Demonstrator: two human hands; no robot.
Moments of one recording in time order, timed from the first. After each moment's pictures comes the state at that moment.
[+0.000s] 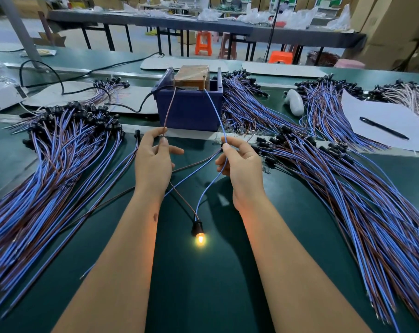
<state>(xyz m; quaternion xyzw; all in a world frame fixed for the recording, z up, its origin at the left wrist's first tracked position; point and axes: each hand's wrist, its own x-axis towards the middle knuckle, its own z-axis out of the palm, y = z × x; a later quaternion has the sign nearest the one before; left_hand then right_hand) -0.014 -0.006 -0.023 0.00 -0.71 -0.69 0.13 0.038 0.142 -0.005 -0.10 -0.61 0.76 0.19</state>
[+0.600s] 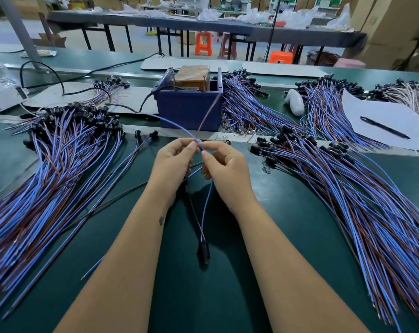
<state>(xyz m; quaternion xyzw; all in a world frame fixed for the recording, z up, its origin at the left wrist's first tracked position) 0.005 0.015 -0.007 -0.05 -0.70 -0.71 0.01 0.043 0.127 -0.008 0.03 -0.73 0.66 0.20</state>
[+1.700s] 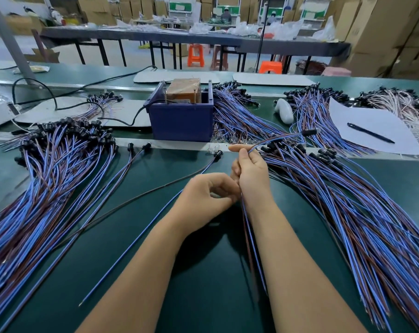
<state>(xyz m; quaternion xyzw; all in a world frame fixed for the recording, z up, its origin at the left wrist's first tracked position) 0.045 0.047 -0.013 -0.30 -0.75 -0.58 -0.06 0.032 0.171 -0.009 -0.08 -0.58 0.78 0.21</state>
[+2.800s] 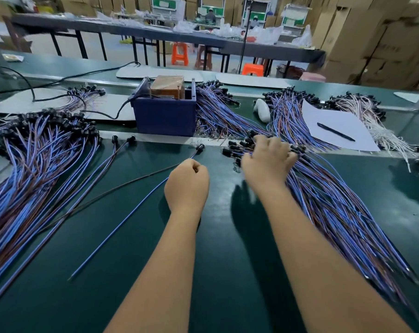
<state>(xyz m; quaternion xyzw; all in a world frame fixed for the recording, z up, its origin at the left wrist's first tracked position) 0.049 0.085 -0.016 0.02 -0.88 -0.46 0.11 0.062 0.232 0.016 -0.26 -0.94 0.07 0.22</state>
